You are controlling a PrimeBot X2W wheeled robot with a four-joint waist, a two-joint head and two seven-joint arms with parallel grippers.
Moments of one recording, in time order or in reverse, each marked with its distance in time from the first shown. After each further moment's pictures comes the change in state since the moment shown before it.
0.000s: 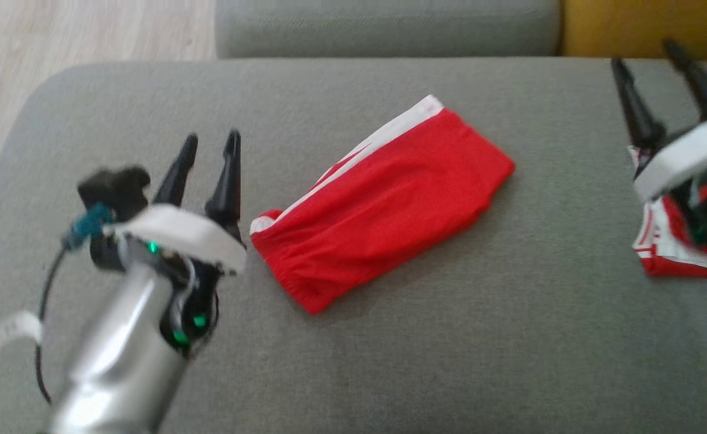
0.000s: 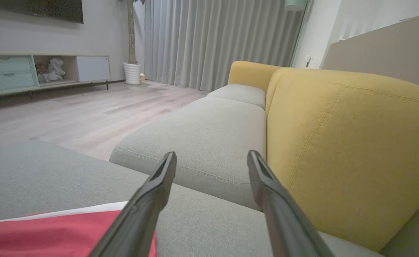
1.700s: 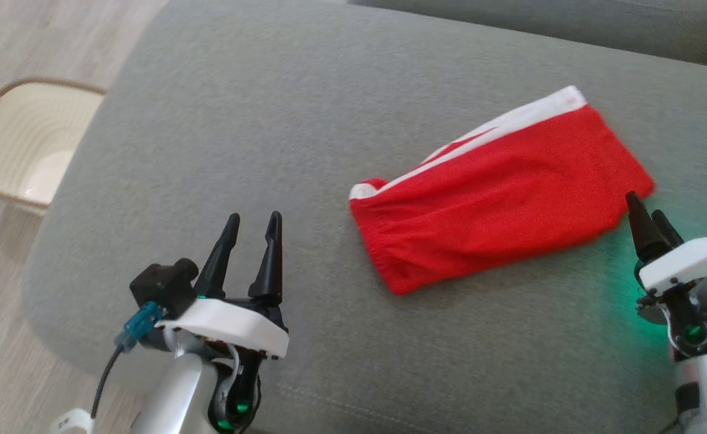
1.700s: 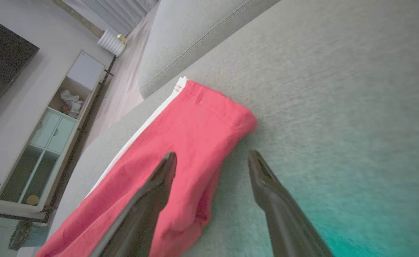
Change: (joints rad) left arm 0.317 -0.198 0.182 -0.145 0.298 -0.082 0.000; right arm 0.466 0.363 -0.788 -0.218 0.154 0.000 0.515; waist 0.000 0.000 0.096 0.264
